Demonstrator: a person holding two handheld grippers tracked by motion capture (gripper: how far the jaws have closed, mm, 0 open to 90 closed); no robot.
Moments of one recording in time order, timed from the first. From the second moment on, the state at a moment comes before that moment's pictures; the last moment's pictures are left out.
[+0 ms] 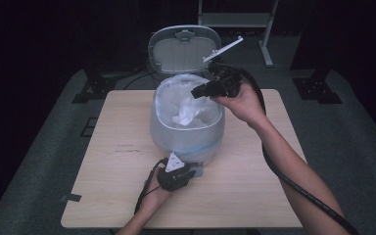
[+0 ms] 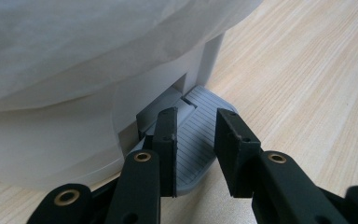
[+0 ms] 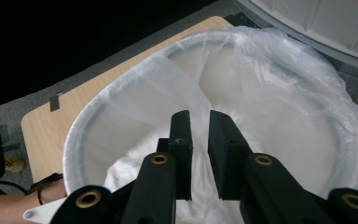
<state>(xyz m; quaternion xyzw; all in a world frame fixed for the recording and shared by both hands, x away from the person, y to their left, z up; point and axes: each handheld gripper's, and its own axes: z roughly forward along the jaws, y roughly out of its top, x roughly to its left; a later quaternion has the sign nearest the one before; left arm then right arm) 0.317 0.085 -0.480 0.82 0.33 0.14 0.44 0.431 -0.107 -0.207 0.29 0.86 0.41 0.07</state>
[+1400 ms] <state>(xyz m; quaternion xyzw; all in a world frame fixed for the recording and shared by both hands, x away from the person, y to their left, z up) 0.316 0.084 -0.480 0.82 0.33 0.15 0.45 0.391 -0.180 -0.219 0.29 0.85 0.44 0.08</state>
